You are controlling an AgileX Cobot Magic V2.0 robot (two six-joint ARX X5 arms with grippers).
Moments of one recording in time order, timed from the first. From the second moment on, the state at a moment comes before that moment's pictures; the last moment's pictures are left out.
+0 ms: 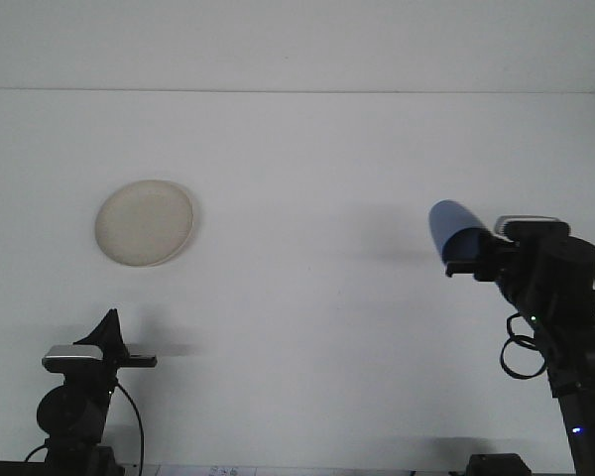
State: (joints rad) left arm -0.04 0.01 0.03 -0.01 -0.08 0.04; right arm 0.03 0.98 1.09 -0.65 -0.13 0.11
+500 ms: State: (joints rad) left arm -0.04 0.01 0.03 -0.01 -0.08 0.04; right arm 0.72 1.42 1.35 -1.22 -0.09 0.08
